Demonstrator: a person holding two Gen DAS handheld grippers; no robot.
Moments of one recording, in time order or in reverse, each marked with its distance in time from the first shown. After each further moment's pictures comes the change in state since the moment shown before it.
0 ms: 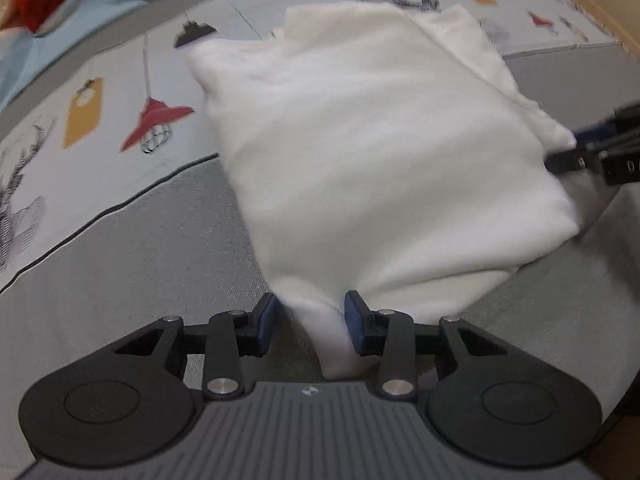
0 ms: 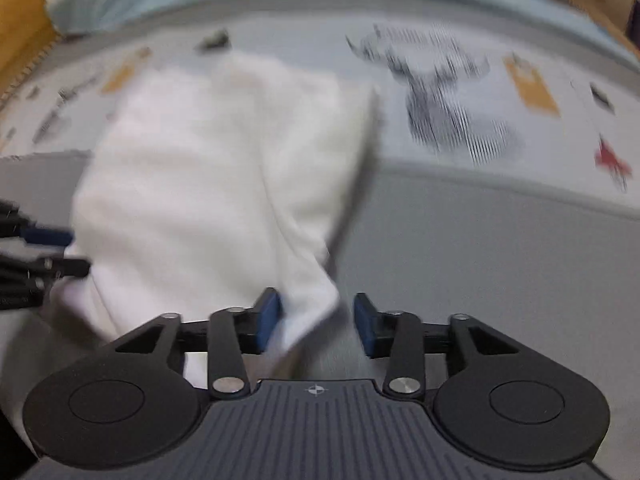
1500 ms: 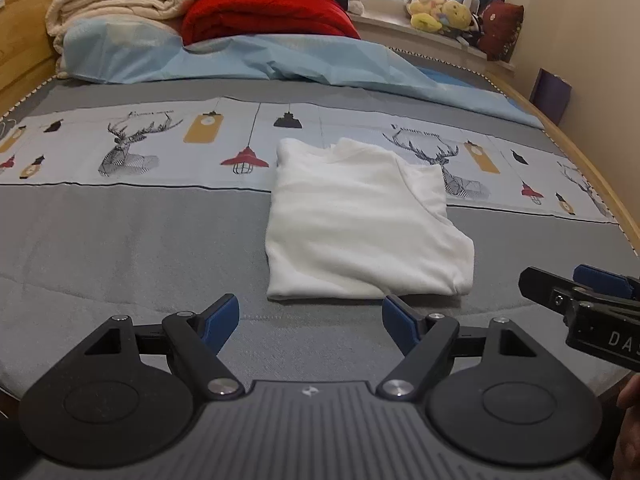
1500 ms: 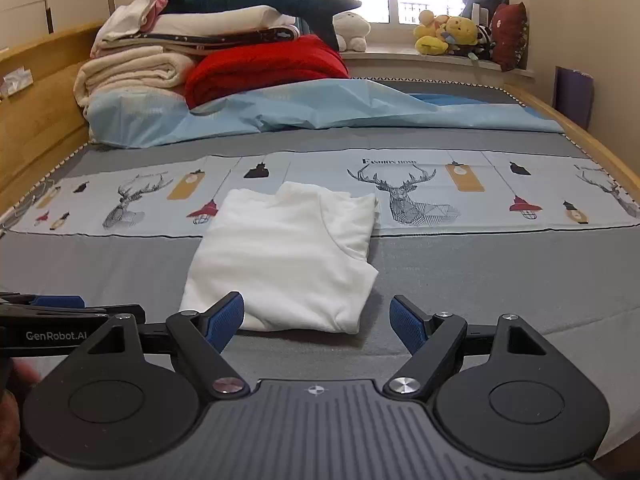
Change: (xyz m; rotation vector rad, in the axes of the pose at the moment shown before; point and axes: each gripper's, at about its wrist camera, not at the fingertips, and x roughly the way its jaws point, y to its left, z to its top) left arm -0.167 -0.057 -0.097 -0.455 -0.336 0.065; right arm -0.186 0.084 -0.134 0.051 -0.457 -0.039
